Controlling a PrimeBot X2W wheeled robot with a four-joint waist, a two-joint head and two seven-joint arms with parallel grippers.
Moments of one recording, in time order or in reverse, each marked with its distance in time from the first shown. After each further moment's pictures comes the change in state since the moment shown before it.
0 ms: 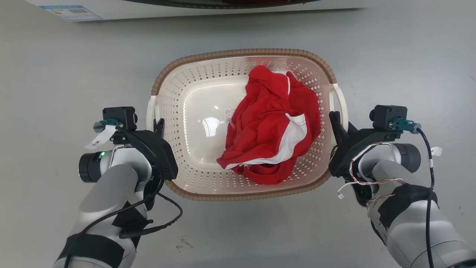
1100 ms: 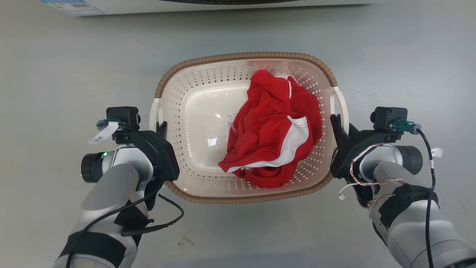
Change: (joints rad) left arm -0.019 -0.011 -0.009 0.045 -0.002 -0.027 0.019; right arm -0.012 0.006 0.005 0.044 0.001 0.003 0.001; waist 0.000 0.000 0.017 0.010
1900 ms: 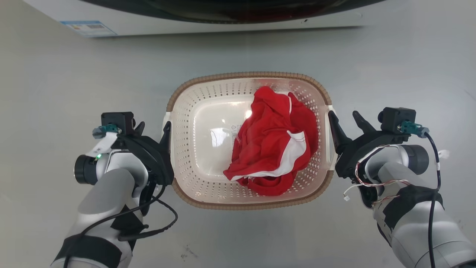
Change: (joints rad) left arm 0.010 0.020 -0.036 0.009 0.008 -0.026 -0.072; right arm 0.007 -0.019 0.013 -0.023 0.011 0.013 -0.052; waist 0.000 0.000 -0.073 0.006
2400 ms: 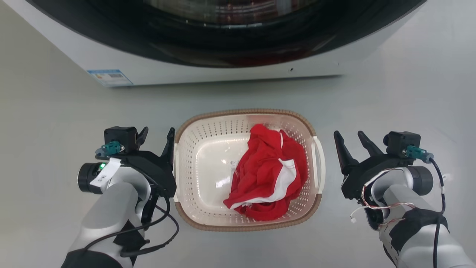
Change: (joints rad) left arm 0.074 0.010 -0.014 -0.065 0.032 -0.009 -0.114; right arm 0.125 -0.039 -0.010 -0.093 -0.011 0.002 -0.030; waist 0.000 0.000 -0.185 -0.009
